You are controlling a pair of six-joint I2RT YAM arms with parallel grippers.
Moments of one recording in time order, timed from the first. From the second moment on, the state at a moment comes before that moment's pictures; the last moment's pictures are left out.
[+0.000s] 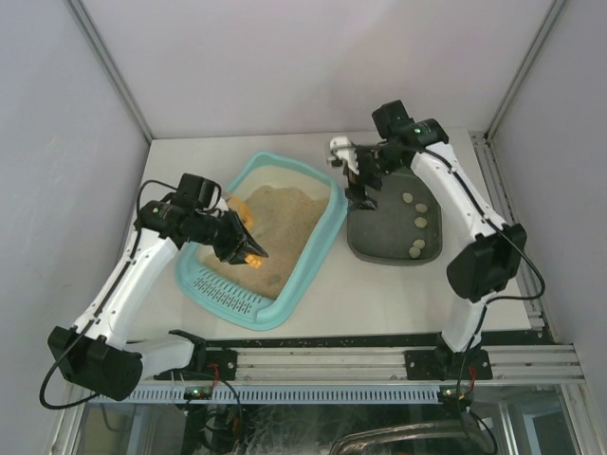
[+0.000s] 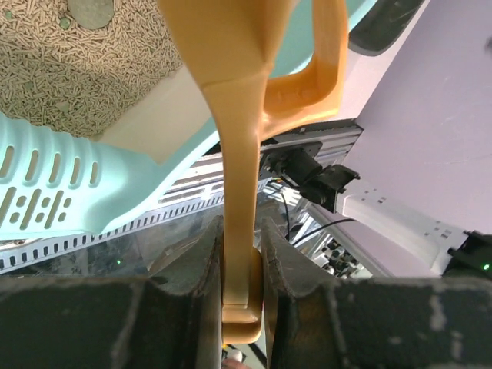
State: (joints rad) left arm -0.34 1.19 1.23 -1.14 0.51 -0.90; right arm 0.38 1.87 1.96 -1.16 -0.69 -0.99
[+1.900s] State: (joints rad) left arm -0.22 1.23 1.08 -1.07 0.64 -0.77; right arm 0.70 2.22 2.19 -1.56 -0.84 -1.27
